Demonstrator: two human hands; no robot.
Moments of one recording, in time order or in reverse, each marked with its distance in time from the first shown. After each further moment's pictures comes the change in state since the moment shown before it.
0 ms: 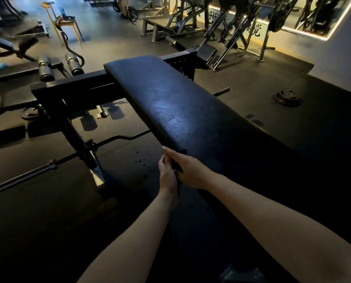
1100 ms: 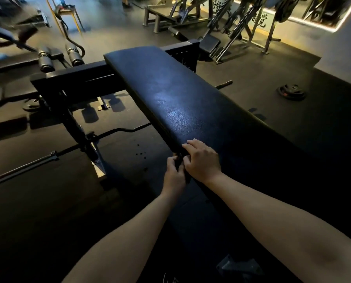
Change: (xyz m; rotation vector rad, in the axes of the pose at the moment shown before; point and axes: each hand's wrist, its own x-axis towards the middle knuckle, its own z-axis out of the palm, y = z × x) left_hand -0.010 -0.025 -0.007 0.591 -0.058 0.200; right_hand -0.012 0.016 0.007 -0.420 0.415 0.168
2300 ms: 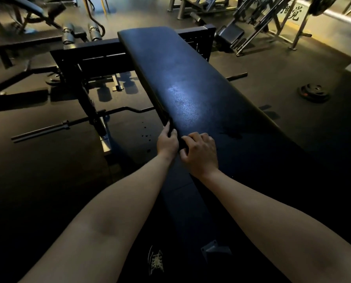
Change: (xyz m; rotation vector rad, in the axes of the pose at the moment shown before) left_hand -0.013 0.029 0.041 -0.018 0.251 0.049; right_hand -0.079 0.036 -0.024 -0.057 0.077 -0.104
